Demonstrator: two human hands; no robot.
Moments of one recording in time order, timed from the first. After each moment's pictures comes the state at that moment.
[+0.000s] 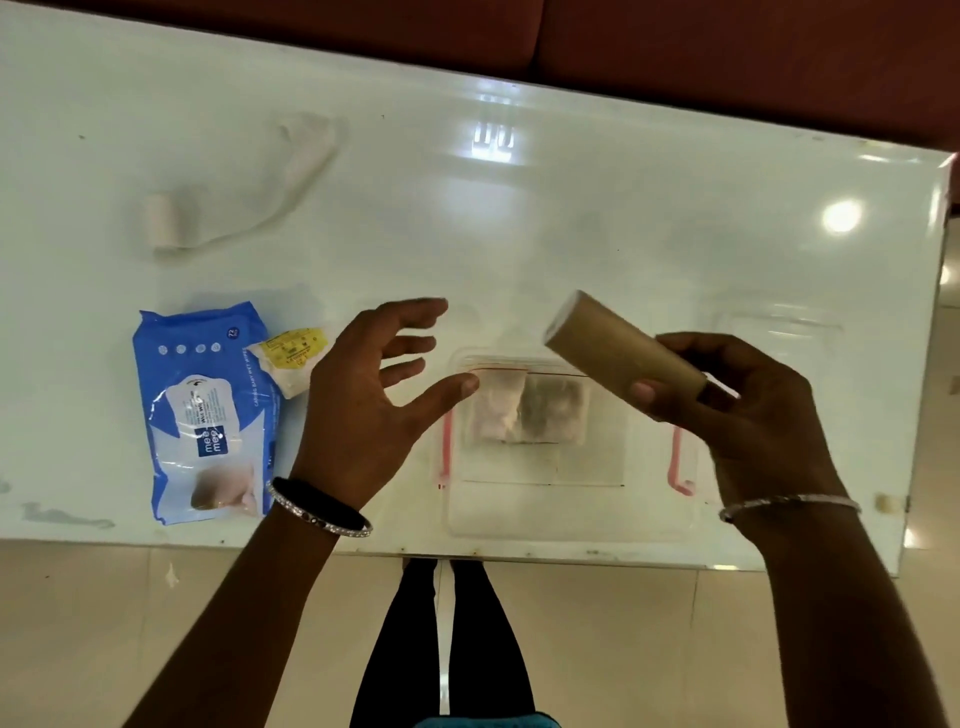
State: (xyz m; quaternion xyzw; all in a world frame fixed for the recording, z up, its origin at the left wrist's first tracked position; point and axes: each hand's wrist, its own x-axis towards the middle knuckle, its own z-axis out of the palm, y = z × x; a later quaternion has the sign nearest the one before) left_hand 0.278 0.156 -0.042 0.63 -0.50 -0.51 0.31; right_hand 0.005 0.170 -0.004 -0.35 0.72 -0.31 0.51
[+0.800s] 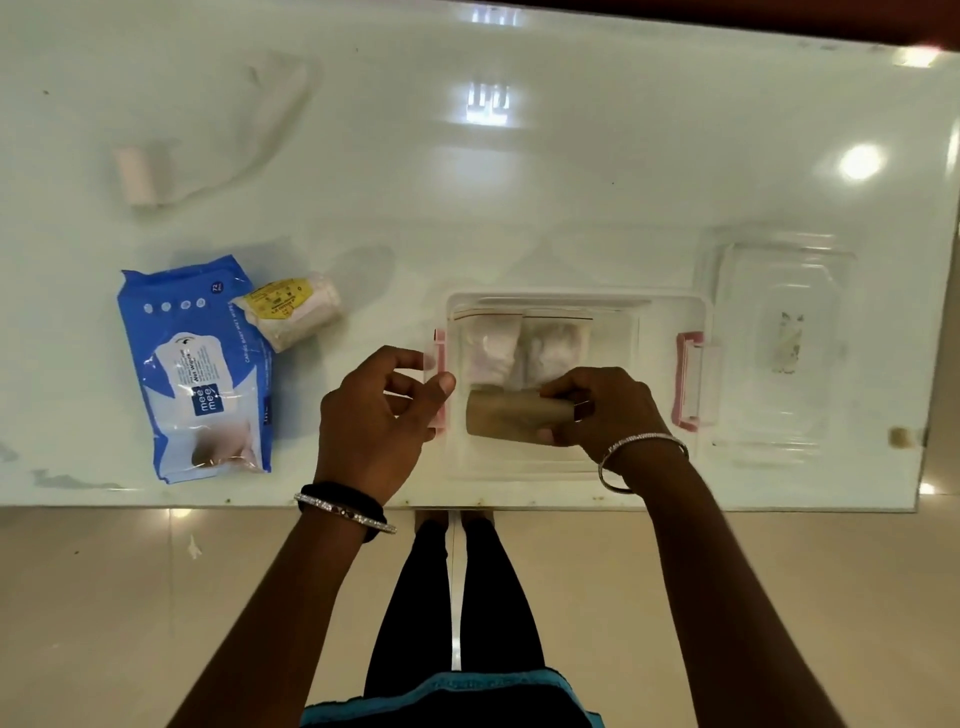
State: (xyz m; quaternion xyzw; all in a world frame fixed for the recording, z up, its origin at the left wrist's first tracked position) left_hand 0.270 0.216 -0.069 0.73 -0.38 -0.53 0.19; right_hand 0.048 0.214 -0.081 -0.45 0.74 0.05 0.50
